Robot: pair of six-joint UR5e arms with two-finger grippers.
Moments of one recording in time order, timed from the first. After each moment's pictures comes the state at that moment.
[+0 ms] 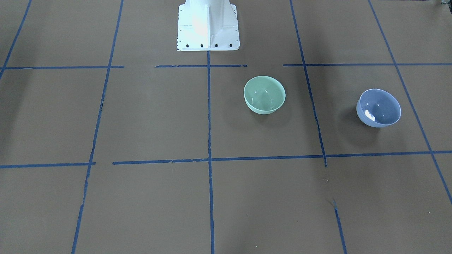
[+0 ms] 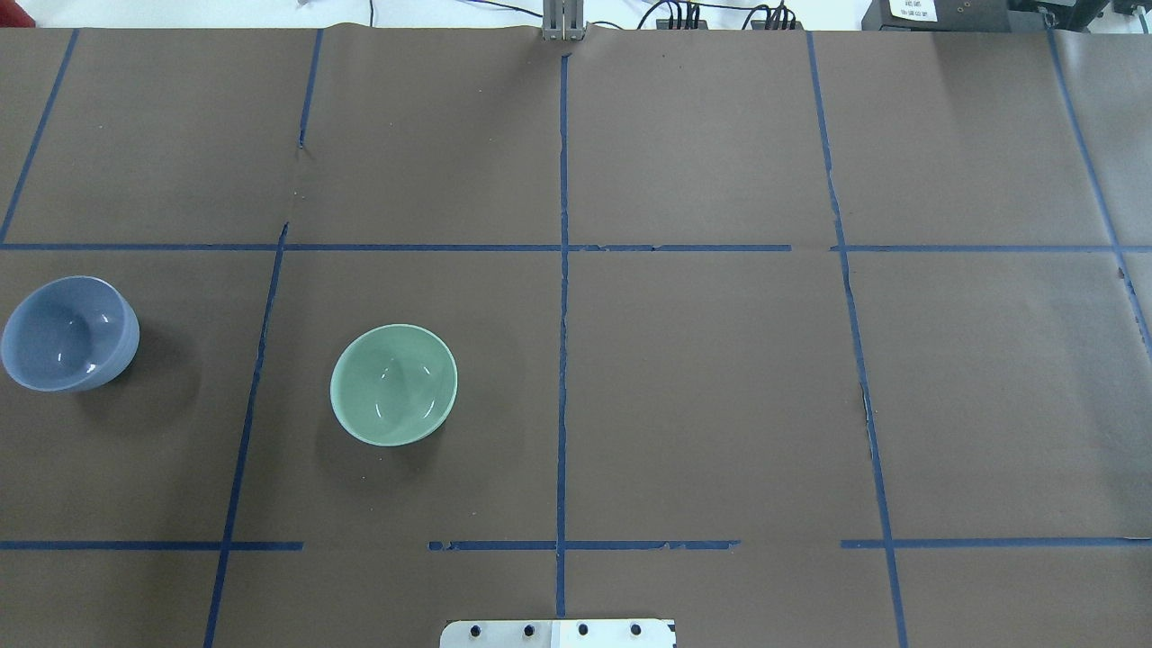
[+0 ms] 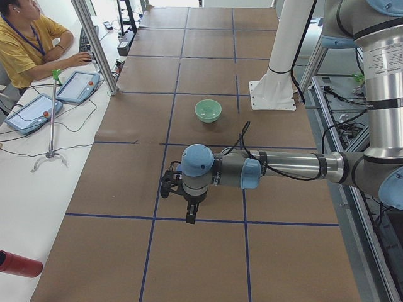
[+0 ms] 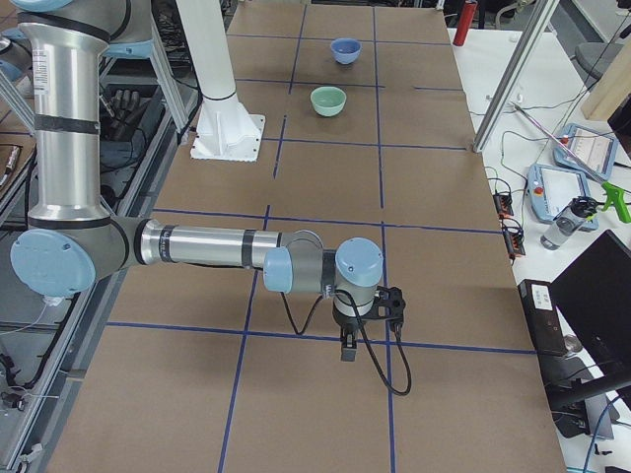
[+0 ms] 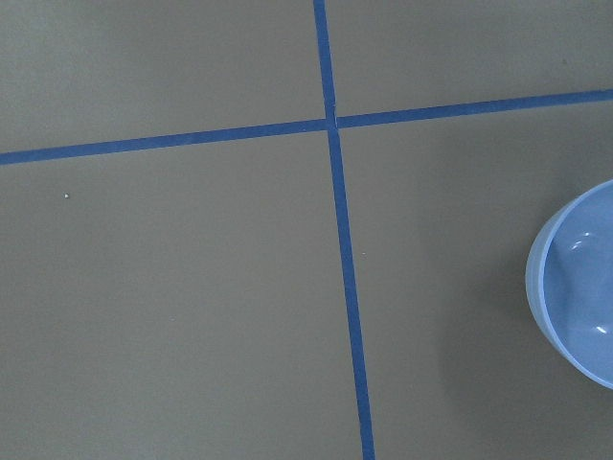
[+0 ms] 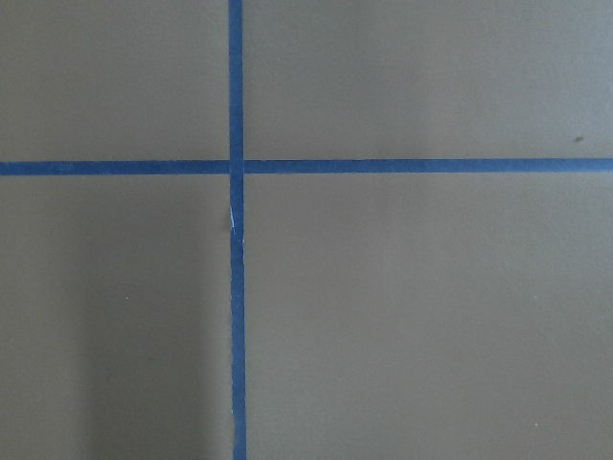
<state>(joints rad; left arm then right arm) -1.59 -1.37 -1.80 -1.64 -2.37 0.06 1.58 -1.63 1.62 -1.55 2.28 0.03</state>
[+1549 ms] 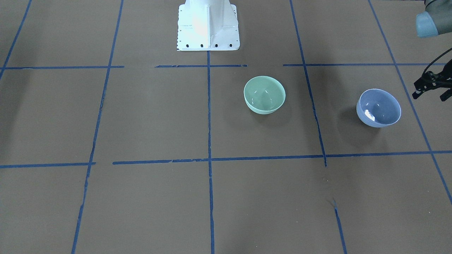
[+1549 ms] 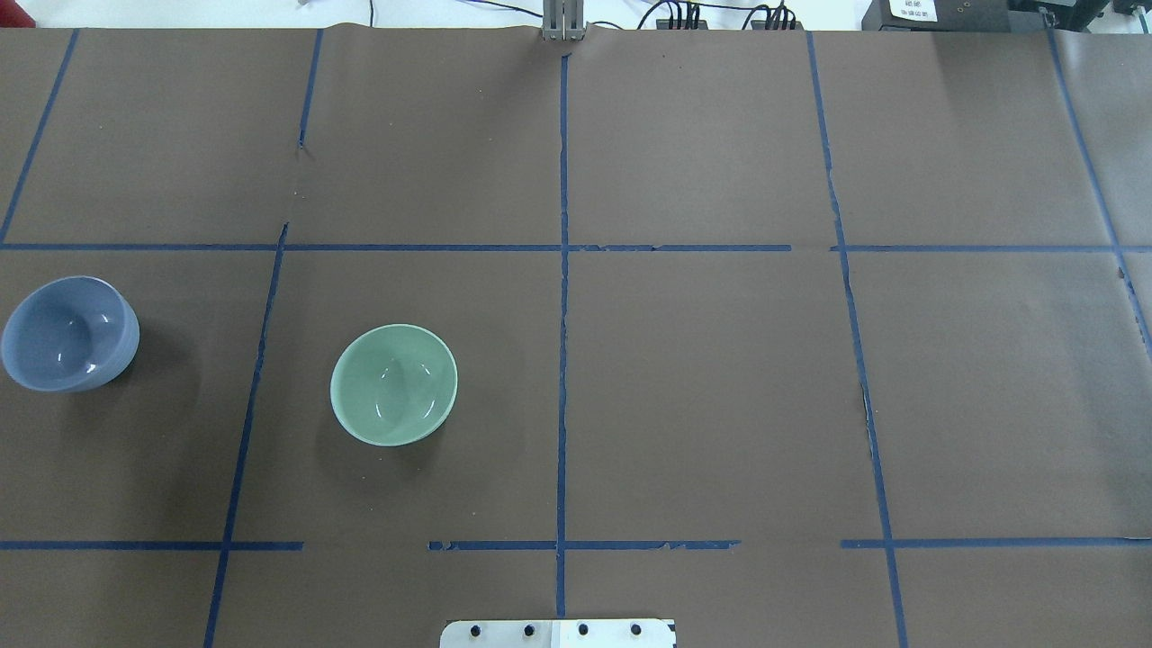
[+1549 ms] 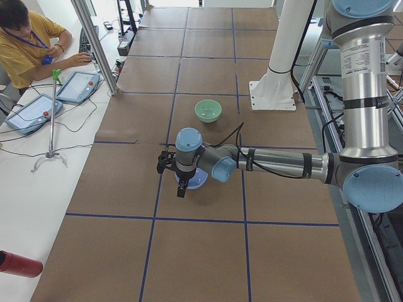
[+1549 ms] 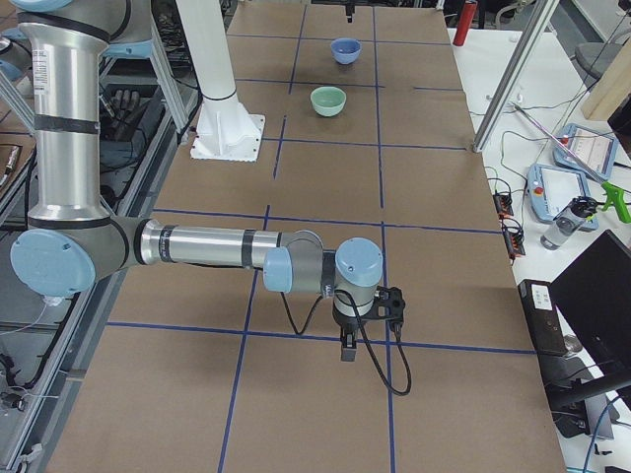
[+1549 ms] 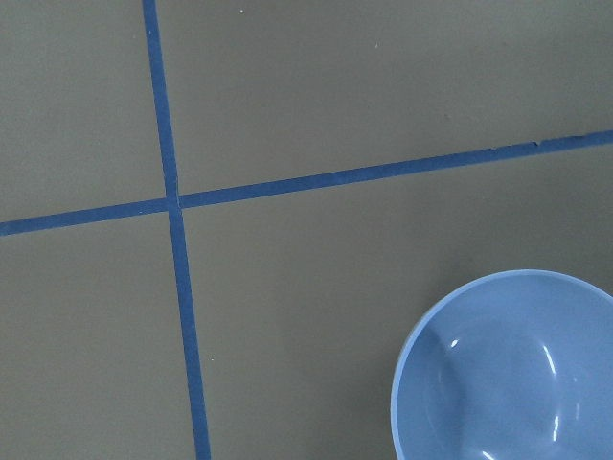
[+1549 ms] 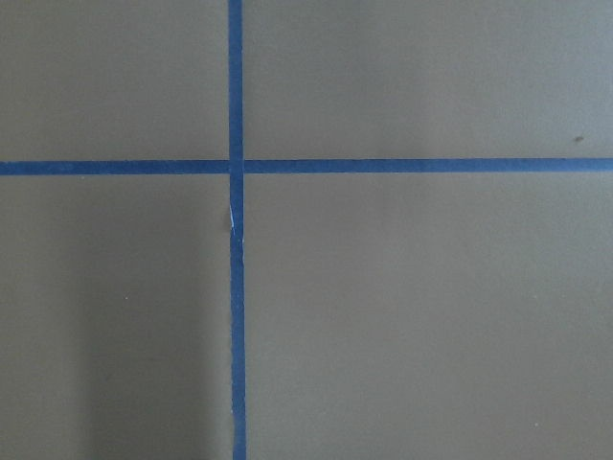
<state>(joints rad) -1.23 -1.42 -1.72 -2.07 -2.23 -0.47 1.58 -1.63 1.62 -1.55 2.28 0.03</state>
